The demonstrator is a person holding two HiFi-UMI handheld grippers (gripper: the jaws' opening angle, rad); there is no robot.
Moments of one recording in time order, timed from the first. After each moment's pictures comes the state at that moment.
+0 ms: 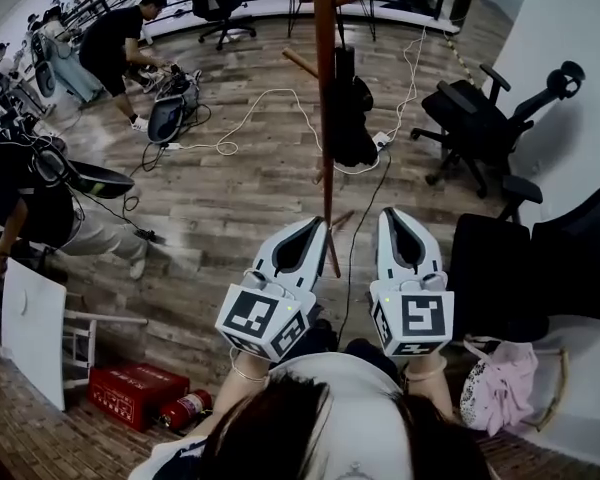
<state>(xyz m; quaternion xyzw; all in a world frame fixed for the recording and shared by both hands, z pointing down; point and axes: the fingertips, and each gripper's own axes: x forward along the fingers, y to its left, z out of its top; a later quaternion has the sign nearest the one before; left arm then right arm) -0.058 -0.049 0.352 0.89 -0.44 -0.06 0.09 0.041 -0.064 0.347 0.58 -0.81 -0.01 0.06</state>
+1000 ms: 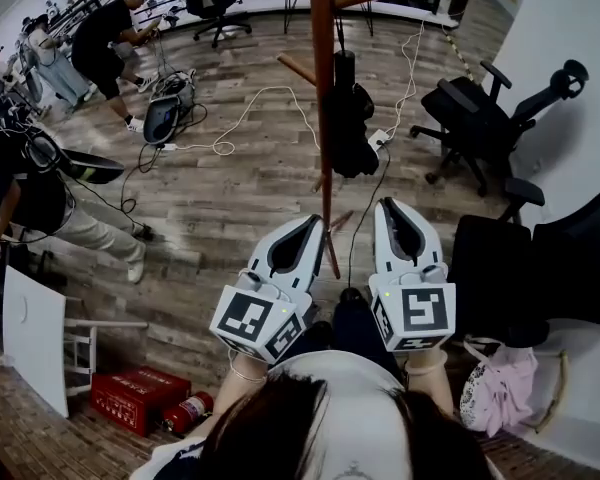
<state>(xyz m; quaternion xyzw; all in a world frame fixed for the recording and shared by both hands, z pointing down) -0.060 -0.083 0.347 0.89 -0.44 -0.07 0.08 0.037 -0.106 0.339 0.57 -0.82 -0.01 0.05</state>
